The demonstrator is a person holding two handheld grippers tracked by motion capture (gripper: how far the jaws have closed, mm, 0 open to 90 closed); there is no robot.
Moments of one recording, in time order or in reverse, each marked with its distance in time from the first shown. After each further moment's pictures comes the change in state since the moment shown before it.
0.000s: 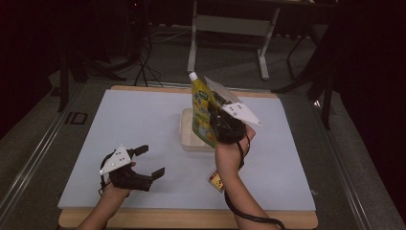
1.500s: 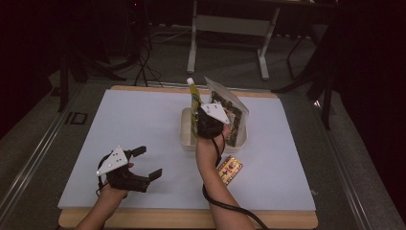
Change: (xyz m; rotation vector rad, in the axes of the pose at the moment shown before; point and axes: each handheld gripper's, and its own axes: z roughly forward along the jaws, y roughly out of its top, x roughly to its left) left arm 0.004 -0.004 -0.006 -0.005 -0.016 -0.009; right arm 0.016 -0.048 0.074 0.044 -0.188 -0.002
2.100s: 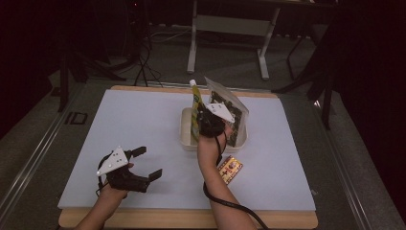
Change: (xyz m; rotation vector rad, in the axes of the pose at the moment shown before) left arm 0.000 -0.001 0.000 0.006 -0.002 -0.004; right arm -0.012 -0.007 0.011 0.005 0.063 0.087
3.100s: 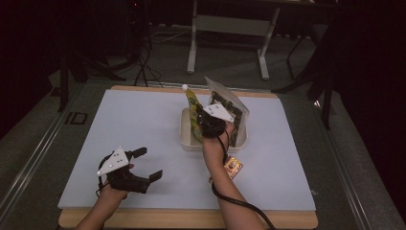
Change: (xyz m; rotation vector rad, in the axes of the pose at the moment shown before) left arm 0.000 -0.001 0.000 0.011 -0.011 -0.004; right arm -0.011 -0.008 0.008 0.008 0.100 -0.164
